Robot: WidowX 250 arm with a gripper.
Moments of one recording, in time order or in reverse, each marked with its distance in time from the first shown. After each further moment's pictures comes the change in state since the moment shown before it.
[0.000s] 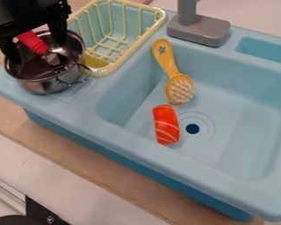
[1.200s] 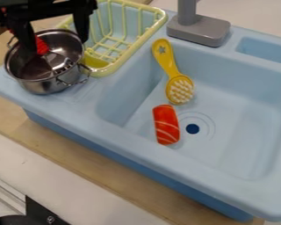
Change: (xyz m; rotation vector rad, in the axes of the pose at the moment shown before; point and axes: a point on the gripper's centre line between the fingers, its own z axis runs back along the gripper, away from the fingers) arm -0.021 -0.018 0.023 -0.056 0.072 -0.333
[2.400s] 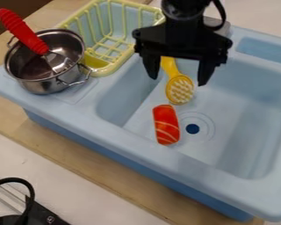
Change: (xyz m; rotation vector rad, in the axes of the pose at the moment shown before) arm -0.067 -0.131 -0.017 -0.135 0.021 -0.464
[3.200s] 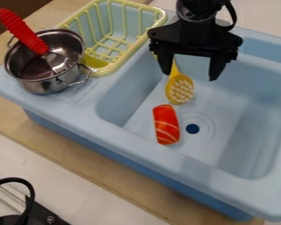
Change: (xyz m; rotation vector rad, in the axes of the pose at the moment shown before) arm 0.013 -0.025 -0.021 -0.019 -0.061 -0.022
